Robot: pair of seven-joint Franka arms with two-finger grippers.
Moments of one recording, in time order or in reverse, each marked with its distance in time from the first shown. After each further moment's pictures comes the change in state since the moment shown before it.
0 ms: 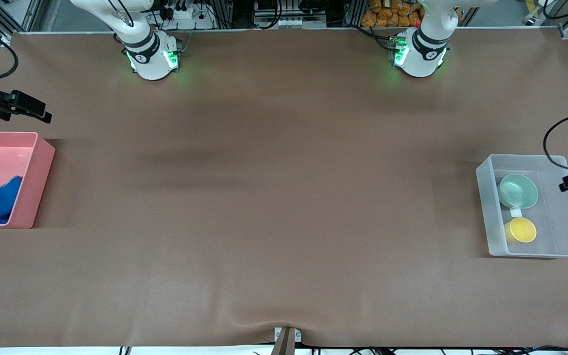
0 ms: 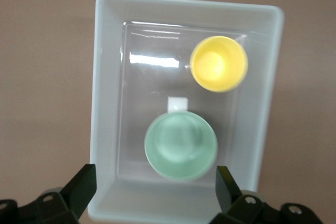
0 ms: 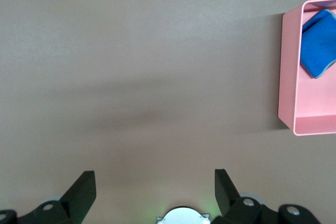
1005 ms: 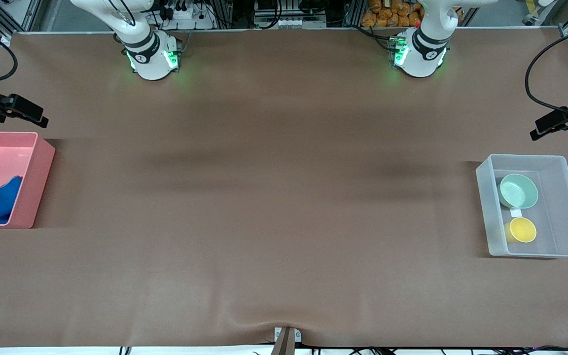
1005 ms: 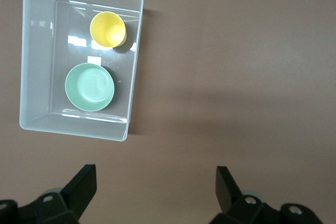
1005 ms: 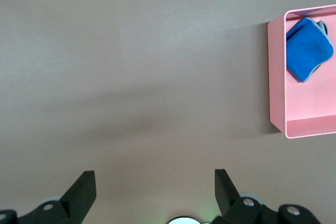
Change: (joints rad) left arm -0.019 -0.343 -0.285 0.013 0.100 -0.354 -0.399; right arm -0.002 0.006 0.002 0.008 -0.039 0.034 0.032
